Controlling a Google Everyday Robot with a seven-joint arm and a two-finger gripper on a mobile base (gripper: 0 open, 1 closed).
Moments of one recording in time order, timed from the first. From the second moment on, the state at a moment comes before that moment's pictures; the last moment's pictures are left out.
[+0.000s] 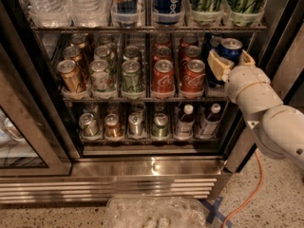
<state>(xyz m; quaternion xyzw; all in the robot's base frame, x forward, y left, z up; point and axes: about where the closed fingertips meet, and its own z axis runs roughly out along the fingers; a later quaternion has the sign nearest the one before) 0.634 -0.221 0.931 -0.07 0.65 0.07 0.76</state>
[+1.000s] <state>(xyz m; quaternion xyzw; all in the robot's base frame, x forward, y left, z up) 0.625 -0.214 0.953 -0.07 0.63 0.09 0.77</state>
